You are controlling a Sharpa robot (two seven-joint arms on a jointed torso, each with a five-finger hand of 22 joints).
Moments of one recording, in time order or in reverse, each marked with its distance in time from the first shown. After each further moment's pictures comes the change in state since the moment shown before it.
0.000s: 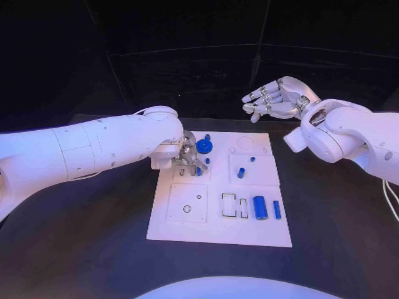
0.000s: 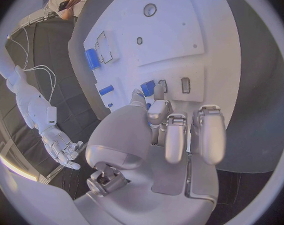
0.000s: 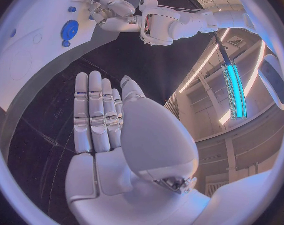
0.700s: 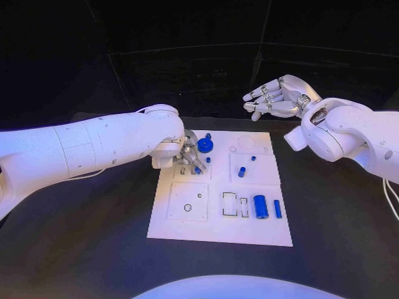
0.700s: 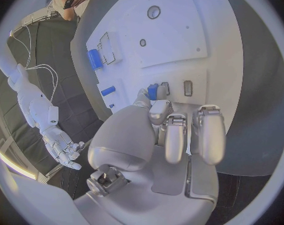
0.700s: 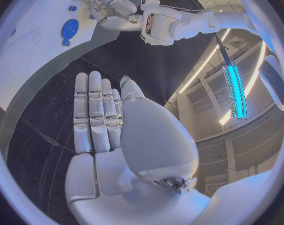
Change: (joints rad) left arm 0.003 0.001 -0.004 -0.001 0.028 0.004 0.011; left_hand 0.194 0.045 0.183 -0.080 0.002 -0.042 -0.008 -0.020 0.009 -0.024 -0.012 -0.023 -0.012 -0.002 -0.013 0.000 0.000 0.000 0.001 -0.008 -0.002 0.000; right arm 0.000 0.005 0.000 -0.008 -0.003 -0.004 0.000; right_hand 0.009 -0.001 0.000 0.000 0.005 0.000 0.000 0.000 0.000 0.000 0.000 0.000 -0.002 0.000 0.000 -0.004 -0.001 0.000 0.000 0.000 -0.004 -0.001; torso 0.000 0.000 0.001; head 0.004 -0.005
